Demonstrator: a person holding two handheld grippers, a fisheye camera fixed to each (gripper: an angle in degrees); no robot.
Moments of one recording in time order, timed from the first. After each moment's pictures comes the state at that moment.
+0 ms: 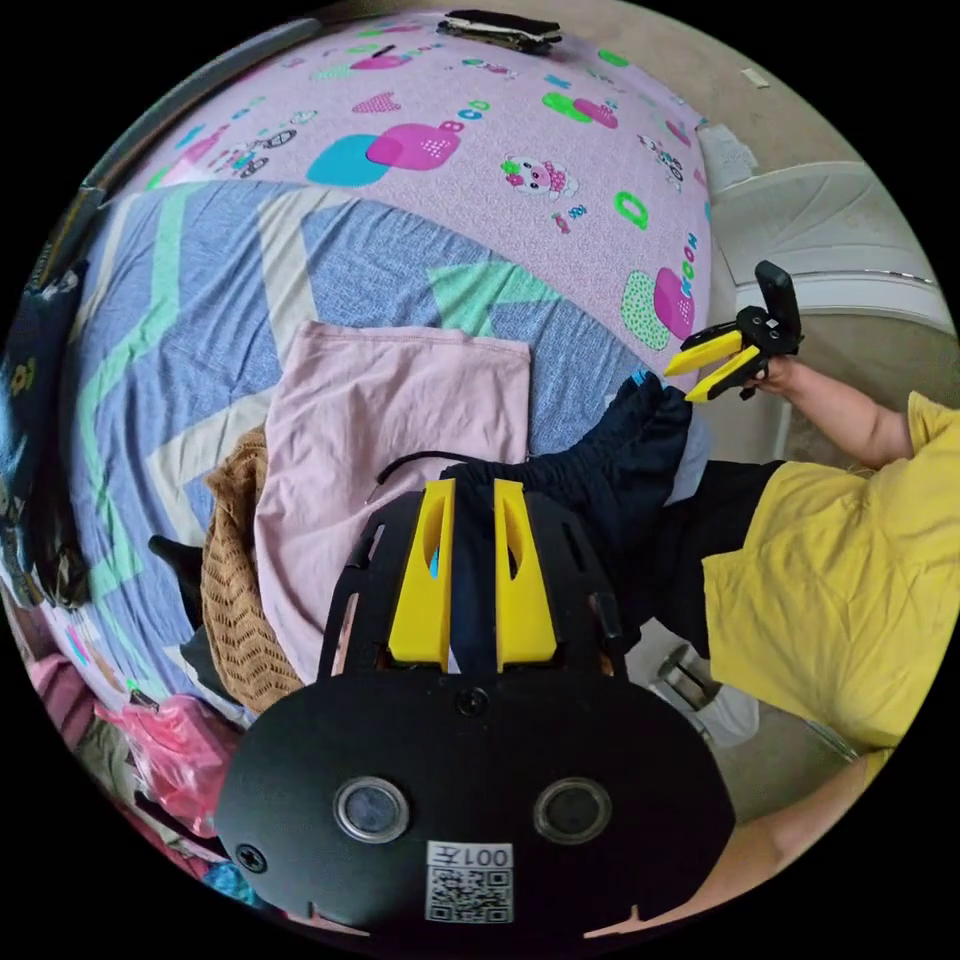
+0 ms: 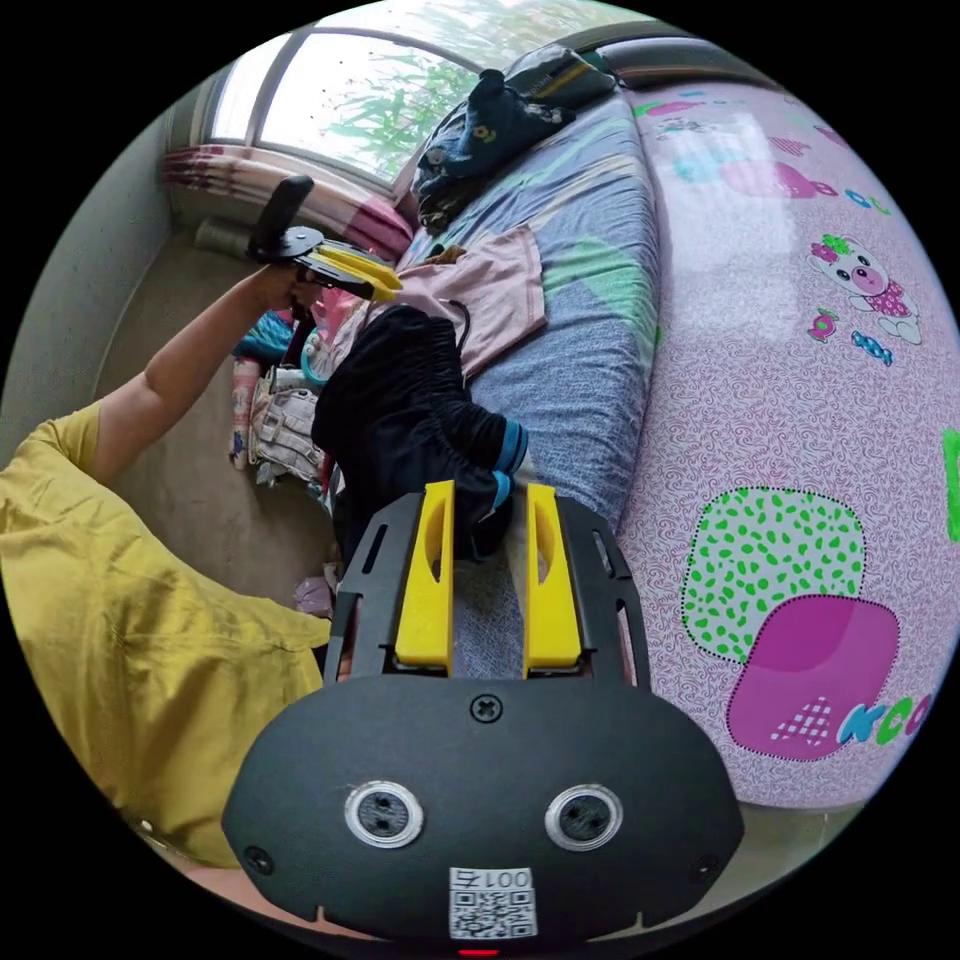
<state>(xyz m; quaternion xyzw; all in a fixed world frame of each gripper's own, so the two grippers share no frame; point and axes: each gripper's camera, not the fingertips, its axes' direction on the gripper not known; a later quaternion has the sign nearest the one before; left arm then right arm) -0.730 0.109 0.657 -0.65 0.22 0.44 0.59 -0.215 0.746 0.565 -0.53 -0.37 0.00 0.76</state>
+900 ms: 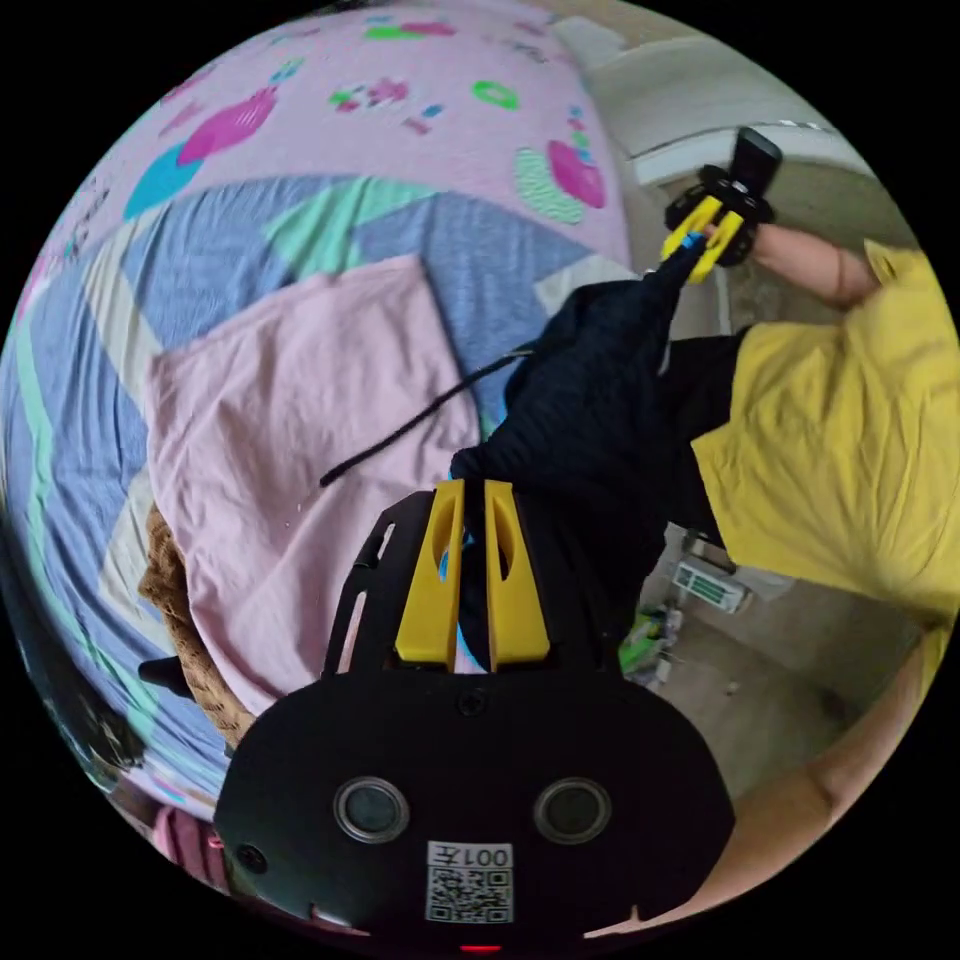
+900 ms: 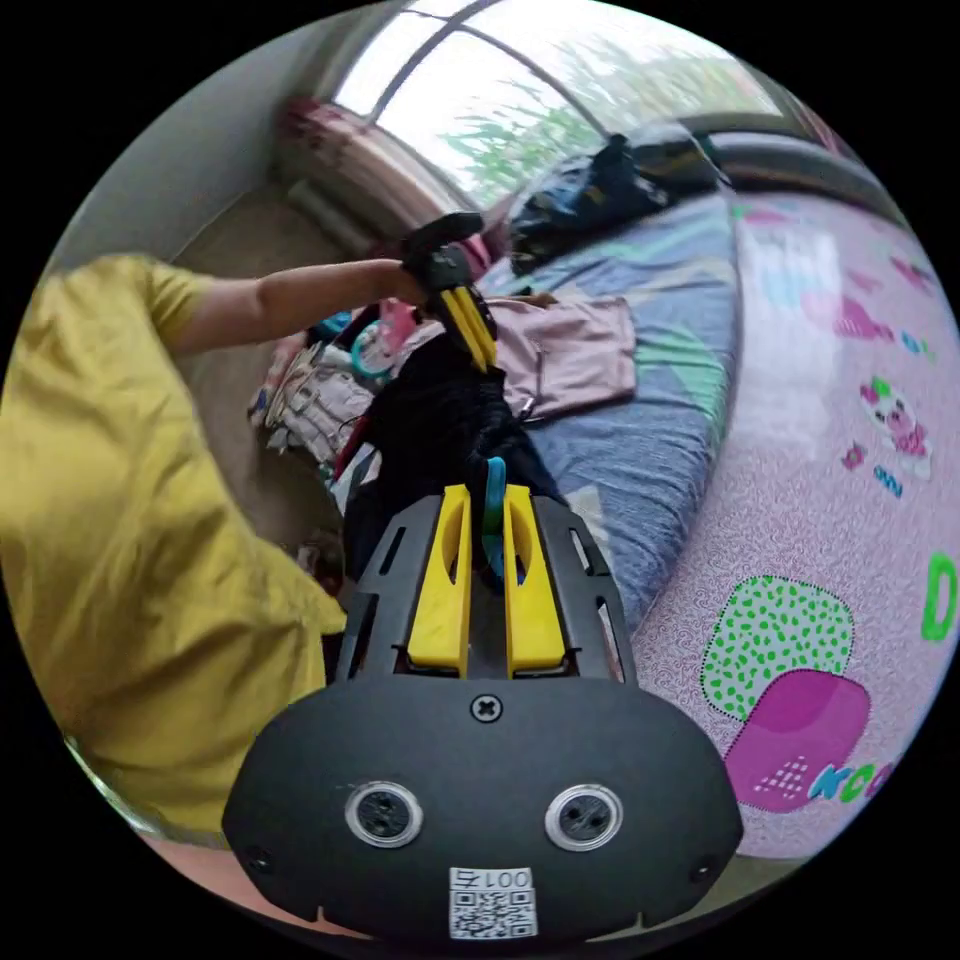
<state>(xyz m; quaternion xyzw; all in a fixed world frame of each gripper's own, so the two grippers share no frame) -0.611 0.070 0.700 -0.64 0.33 0.54 0.43 -0.208 0.752 0.498 -0.42 -0.44 -0.13 0.78</state>
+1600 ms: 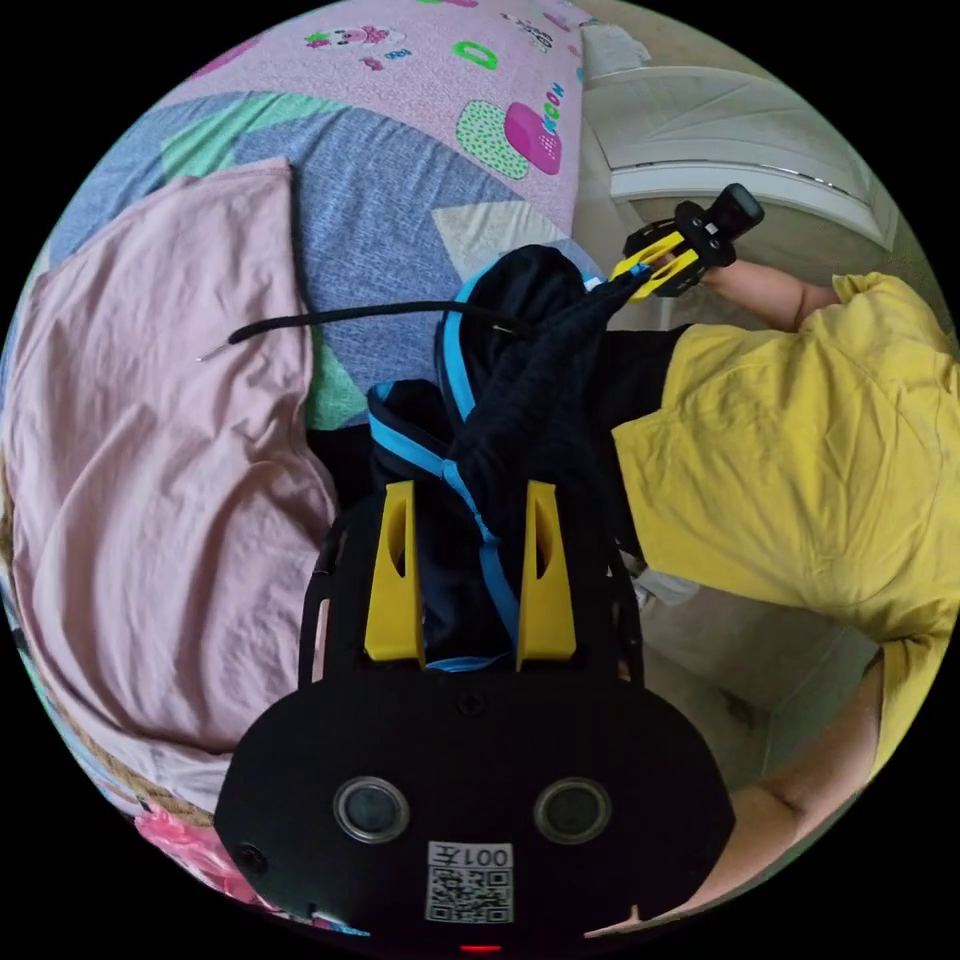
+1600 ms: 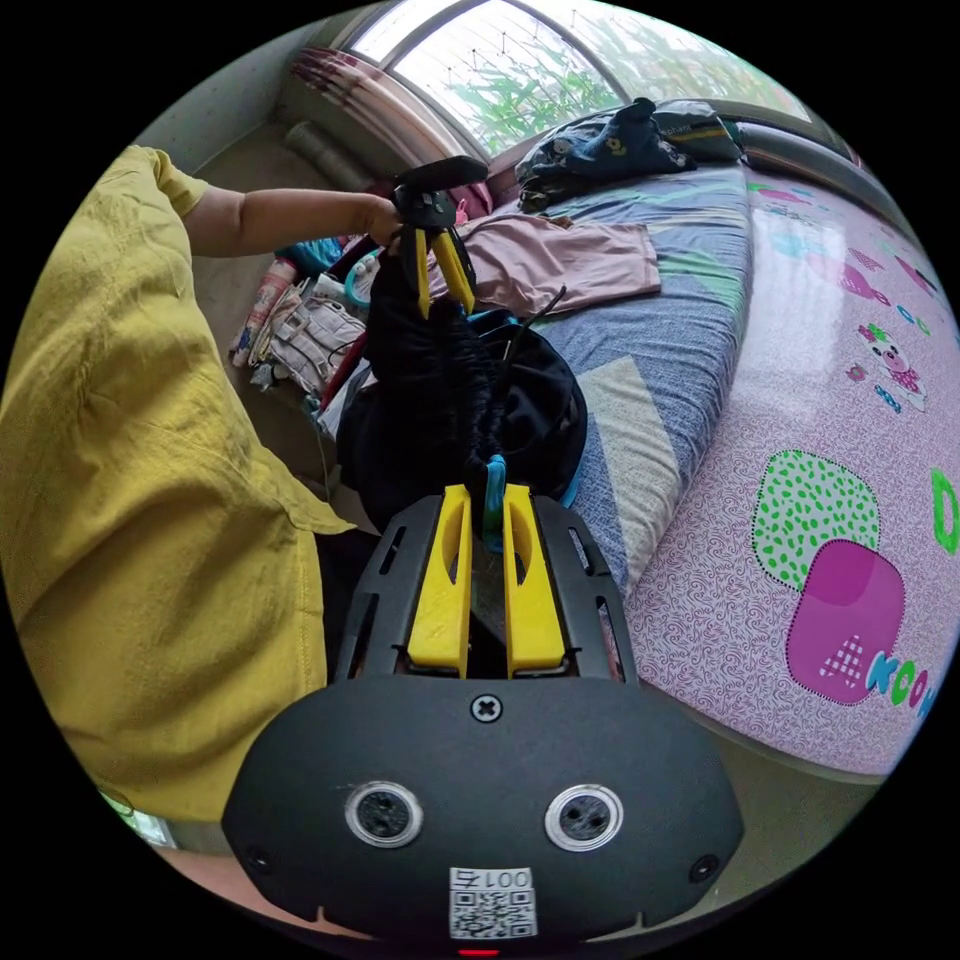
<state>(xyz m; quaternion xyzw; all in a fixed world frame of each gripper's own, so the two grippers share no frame) -0.678 0.228 0.622 -0.75 0.34 0.42 0.39 -0.192 0.859 0.395 -0.47 -0.40 -0.16 0.77</state>
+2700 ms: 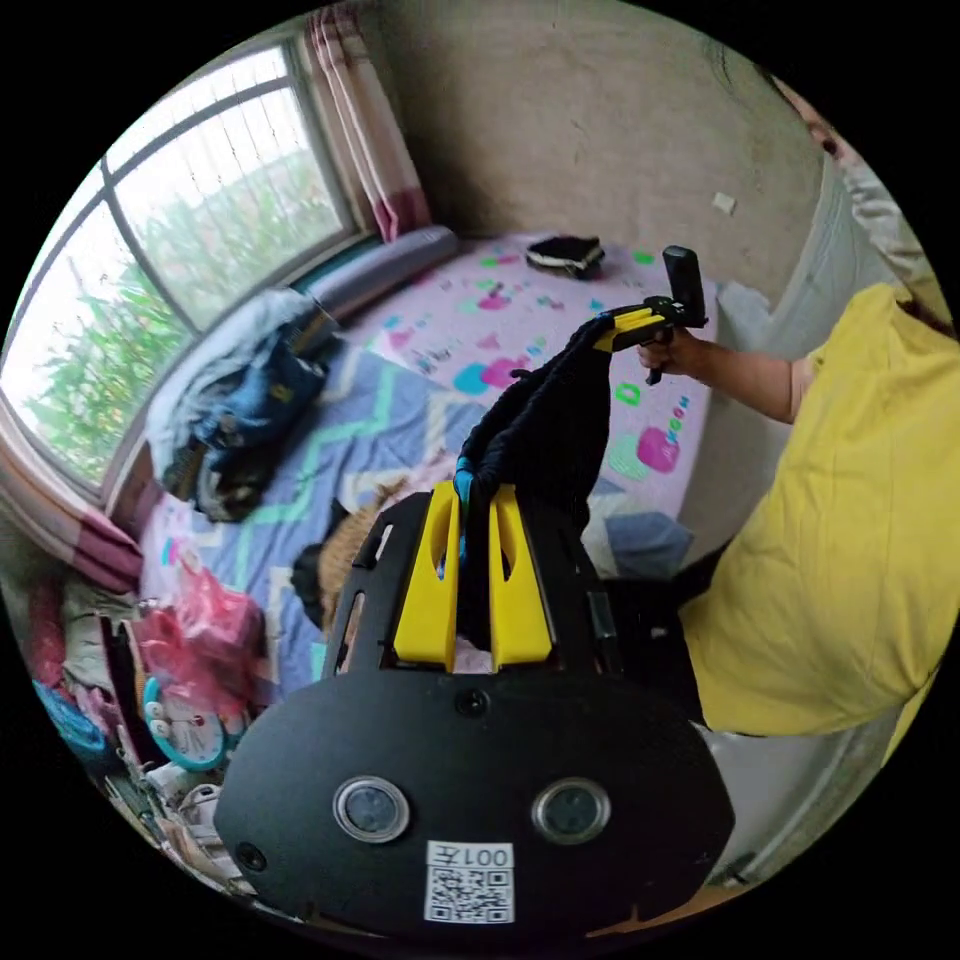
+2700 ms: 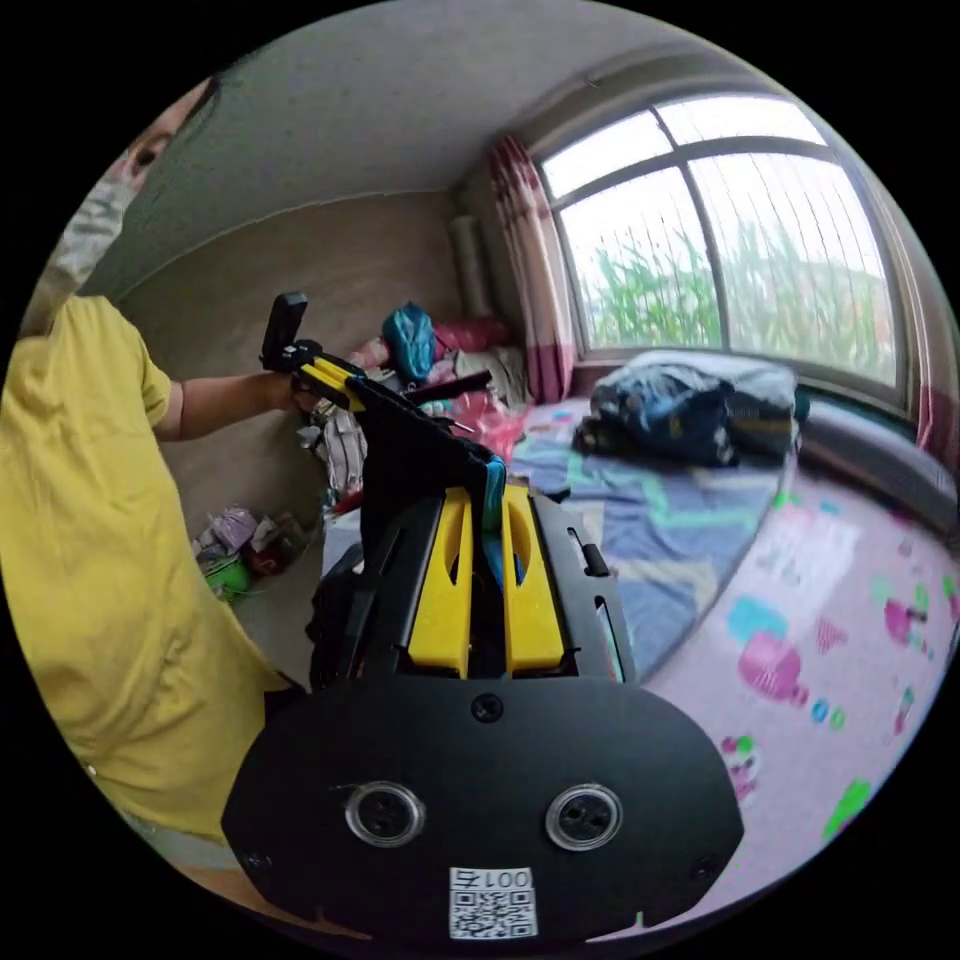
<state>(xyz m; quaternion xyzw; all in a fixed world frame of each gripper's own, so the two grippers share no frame) -0.929 0.450 0.054 -0.31 0.15 0.42 0.84 -0.251 0.725 0.225 -0.16 -0.53 -0.28 0.79</state>
